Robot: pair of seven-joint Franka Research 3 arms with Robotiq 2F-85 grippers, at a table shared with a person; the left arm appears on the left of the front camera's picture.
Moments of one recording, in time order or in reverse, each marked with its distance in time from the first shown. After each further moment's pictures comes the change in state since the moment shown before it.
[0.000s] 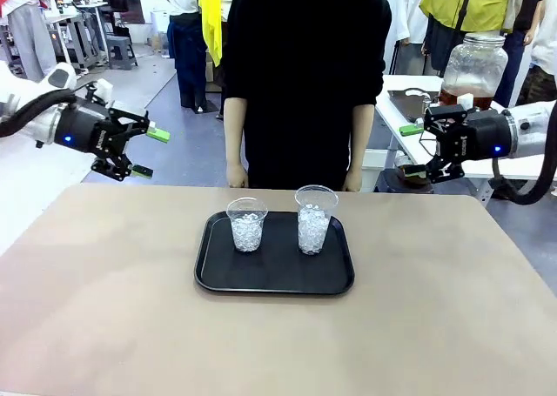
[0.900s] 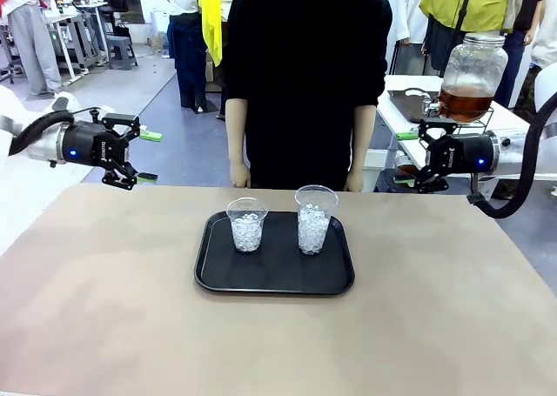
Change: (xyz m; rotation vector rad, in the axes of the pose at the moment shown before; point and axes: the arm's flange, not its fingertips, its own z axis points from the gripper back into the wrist) left arm 0.045 0.075 -0.011 -0.251 0.090 0.148; right arm 0.039 -0.054 -0.013 0.155 0.064 -0.192
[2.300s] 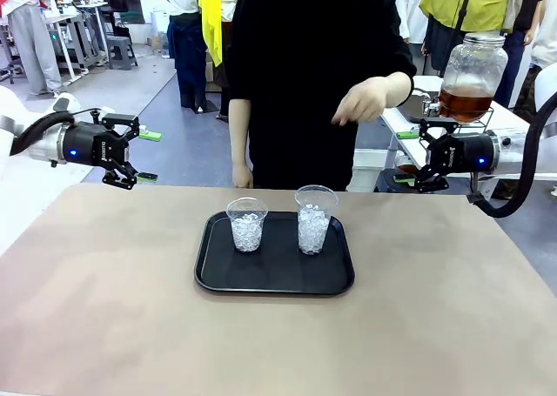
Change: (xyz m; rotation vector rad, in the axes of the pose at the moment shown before) left arm 0.006 0.003 0.001 -0.008 0.009 0.007; right arm 0.002 0.000 0.001 0.006 0.008 0.001
